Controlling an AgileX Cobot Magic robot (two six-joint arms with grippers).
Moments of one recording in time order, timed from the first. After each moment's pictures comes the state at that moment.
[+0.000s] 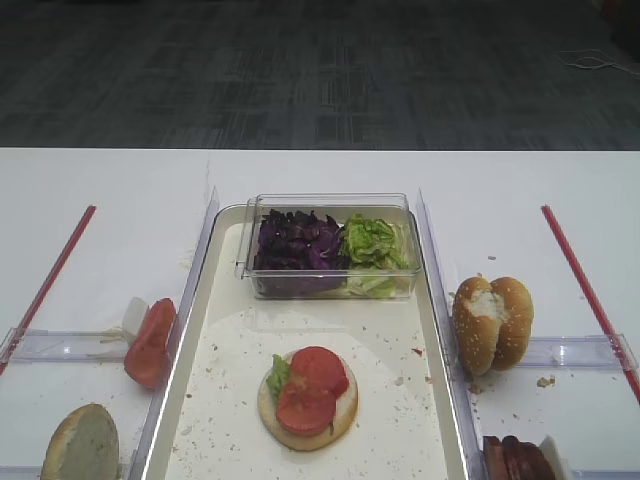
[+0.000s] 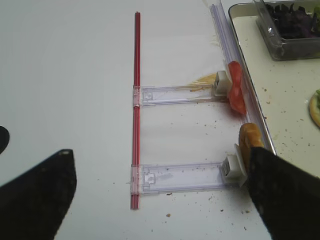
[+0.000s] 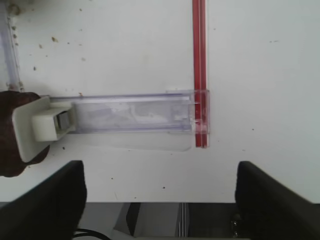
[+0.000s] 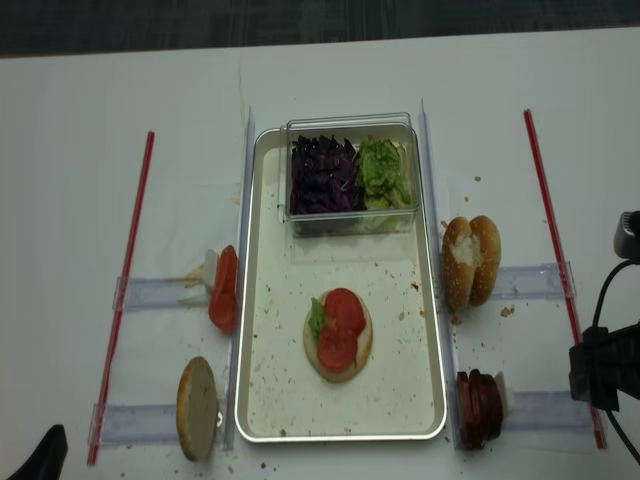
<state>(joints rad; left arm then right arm) 0.05 -0.02 -0.49 -0.03 1.18 0.00 -0.01 0.98 -0.50 0.14 1.01 -0.01</state>
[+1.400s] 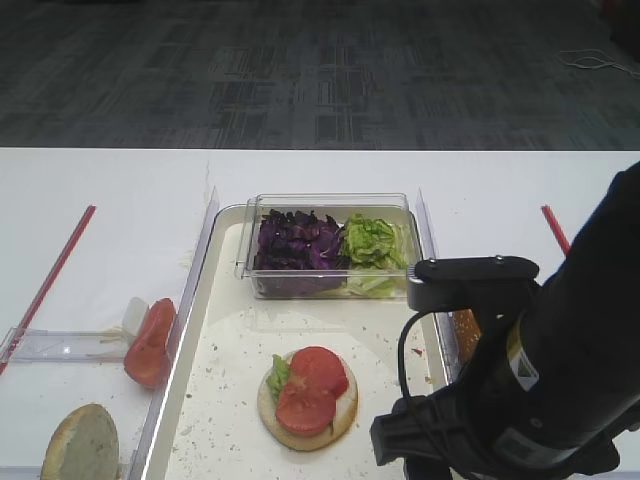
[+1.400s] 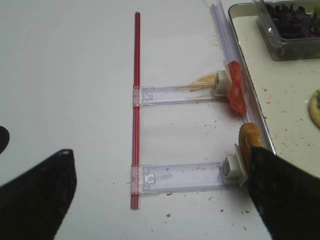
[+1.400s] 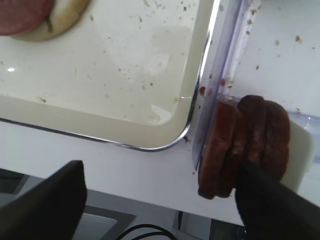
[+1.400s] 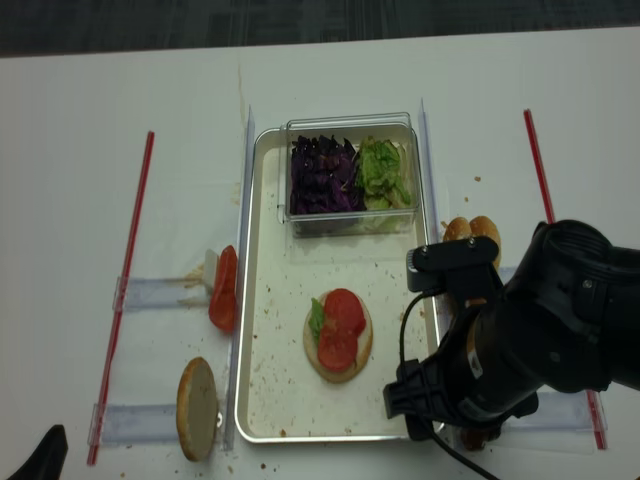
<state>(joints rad) 0.05 -0.02 -0.49 -0.03 1.18 0.00 0.84 1.38 -0.69 0.05 0.79 0.64</state>
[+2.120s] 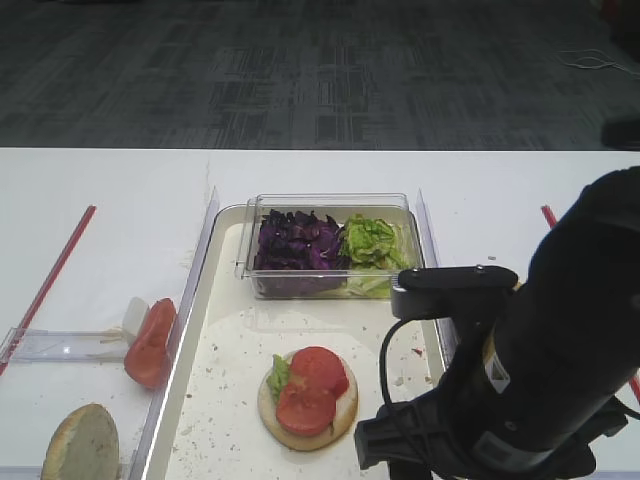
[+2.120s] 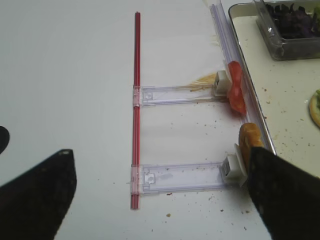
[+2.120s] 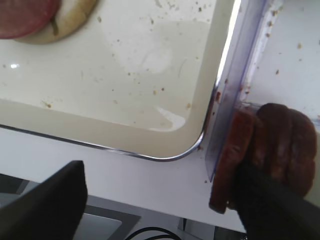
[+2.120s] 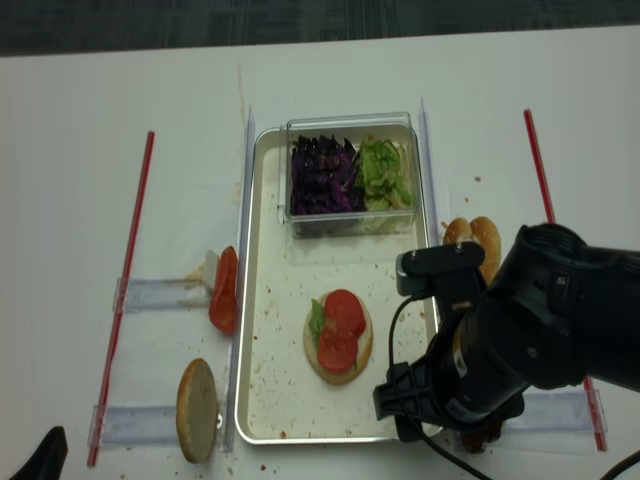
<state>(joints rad) 0.05 -0.02 -0.49 -0.03 1.18 0.00 0.84 1.44 -0.70 0.08 0.76 0.61</state>
